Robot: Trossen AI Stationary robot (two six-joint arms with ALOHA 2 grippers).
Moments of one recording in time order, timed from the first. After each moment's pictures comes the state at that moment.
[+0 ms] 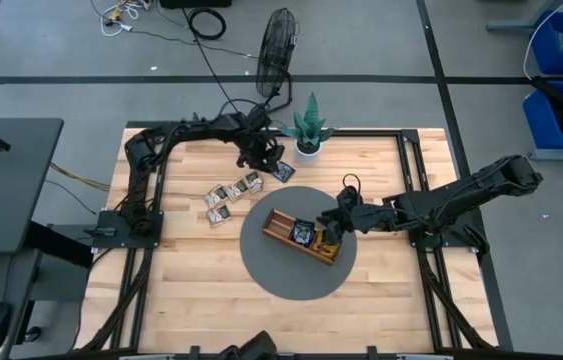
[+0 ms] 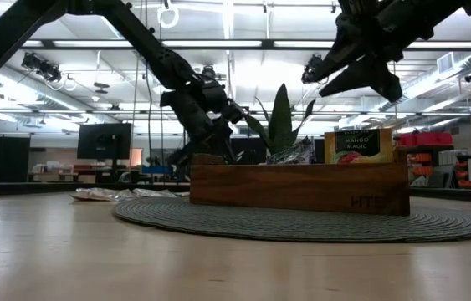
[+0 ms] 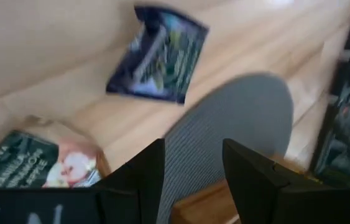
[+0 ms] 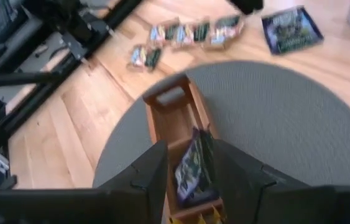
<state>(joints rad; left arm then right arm) 0.62 2.04 1.43 -0.54 0.57 -0.74 0.24 1.21 0.72 -0.17 0.44 0.91</state>
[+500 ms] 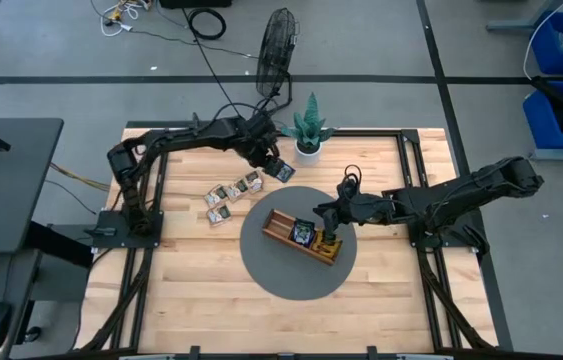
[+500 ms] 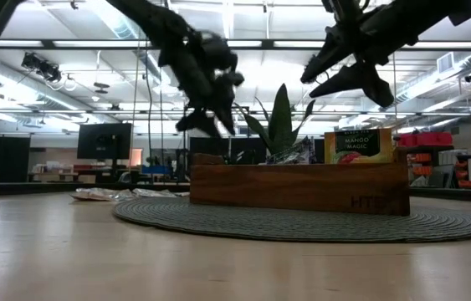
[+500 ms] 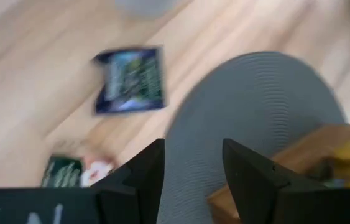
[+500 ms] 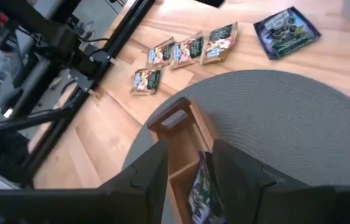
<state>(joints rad) 0.48 1.85 1.43 -0.61 0.25 -0.42 0.16 1.21 0.70 -0.08 0.40 1.01</state>
